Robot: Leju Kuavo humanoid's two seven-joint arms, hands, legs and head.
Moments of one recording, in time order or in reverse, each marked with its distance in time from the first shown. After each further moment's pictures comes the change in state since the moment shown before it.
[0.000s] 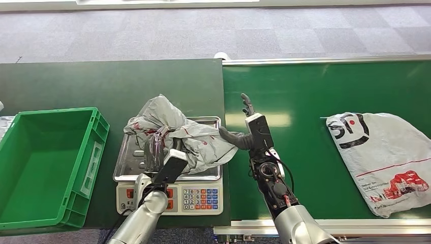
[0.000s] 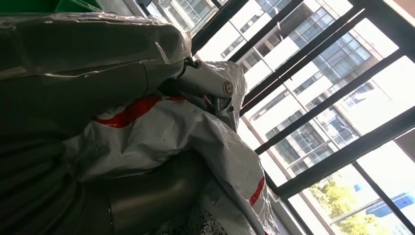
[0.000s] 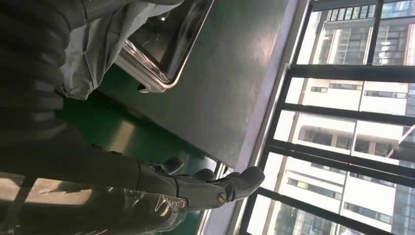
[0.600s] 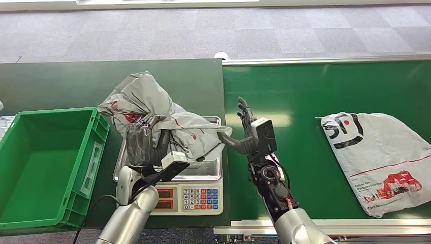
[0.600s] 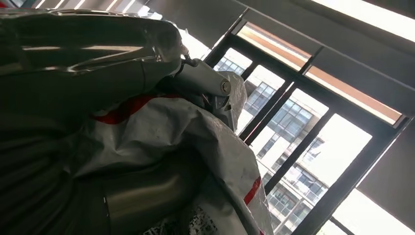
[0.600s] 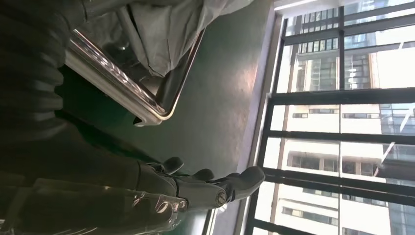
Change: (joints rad) left arm 0.018 0.046 0.027 -0.207 -0.342 0.105 0.063; right arm 0.032 -0.001 -0.001 -0.008 -0.120 0.154 -0.049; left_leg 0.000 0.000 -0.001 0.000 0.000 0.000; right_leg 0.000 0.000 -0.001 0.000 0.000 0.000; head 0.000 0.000
